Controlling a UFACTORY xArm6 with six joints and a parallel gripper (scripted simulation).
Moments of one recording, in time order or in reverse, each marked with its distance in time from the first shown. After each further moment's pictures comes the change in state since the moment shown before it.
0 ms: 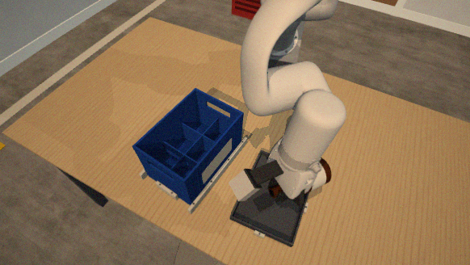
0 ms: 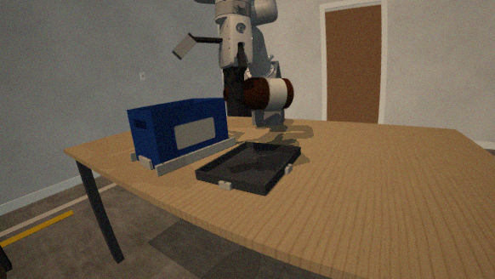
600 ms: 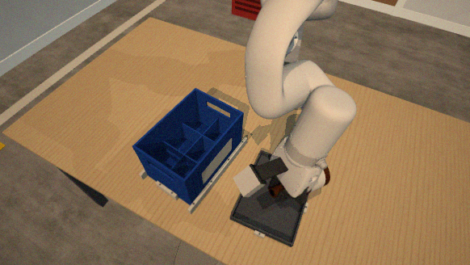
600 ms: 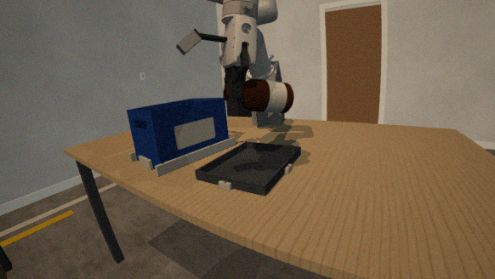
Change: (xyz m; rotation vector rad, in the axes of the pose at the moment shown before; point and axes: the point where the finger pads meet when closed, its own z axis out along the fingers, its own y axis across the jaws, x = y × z) arm 0.000 -0.001 -0.001 0.009 0.089 0.001
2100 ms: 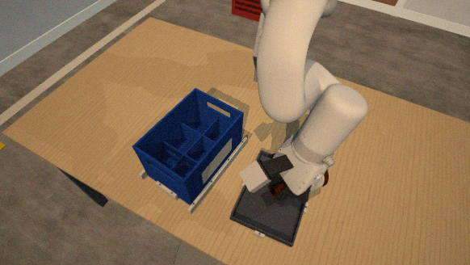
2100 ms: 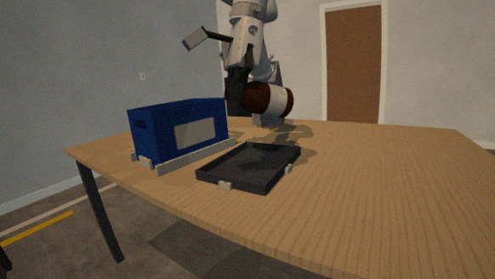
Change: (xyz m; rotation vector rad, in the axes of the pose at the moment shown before) arm -0.003 0.002 0.000 -0.014 0.089 -0.003
